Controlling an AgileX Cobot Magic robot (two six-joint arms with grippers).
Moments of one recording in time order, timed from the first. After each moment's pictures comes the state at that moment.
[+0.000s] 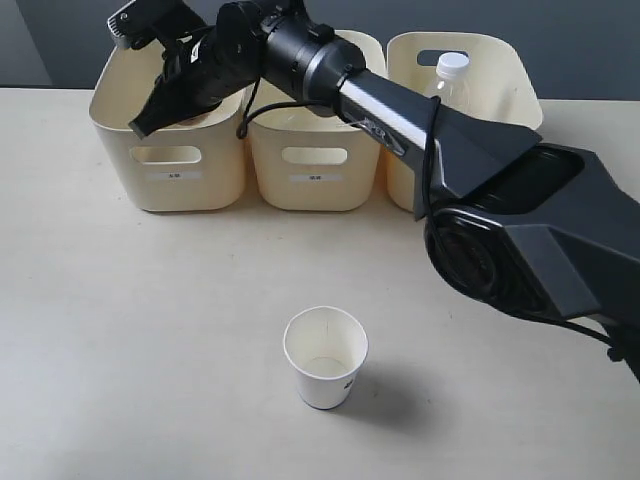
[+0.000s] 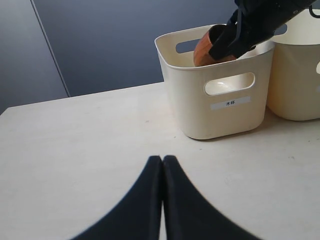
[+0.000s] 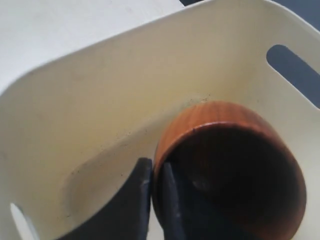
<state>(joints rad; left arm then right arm) -0.07 0.00 0.00 0.01 0.24 0.12 0.71 2.61 -2.53 0.19 0.67 -0.43</state>
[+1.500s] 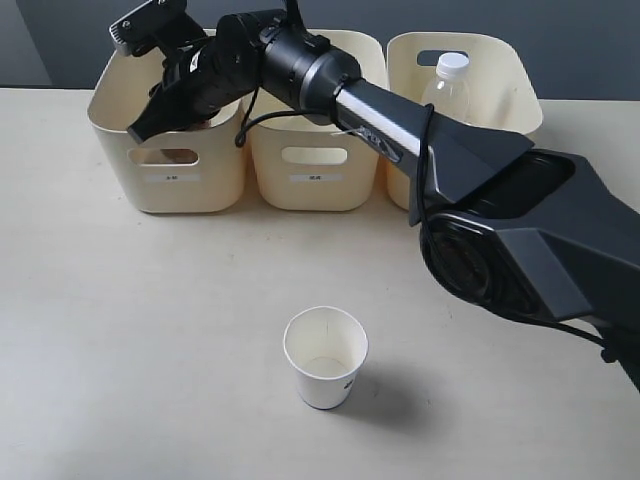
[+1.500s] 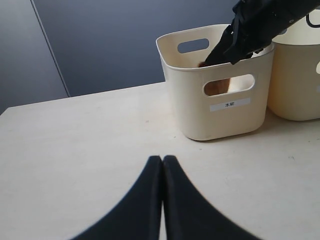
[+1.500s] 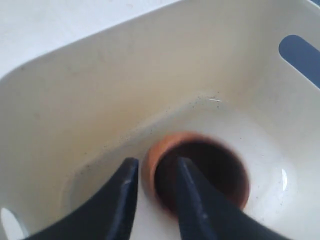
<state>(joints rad) -0.07 0.00 0.00 0.01 0.24 0.12 0.71 2.63 -2.53 0.21 0.66 -0.40</state>
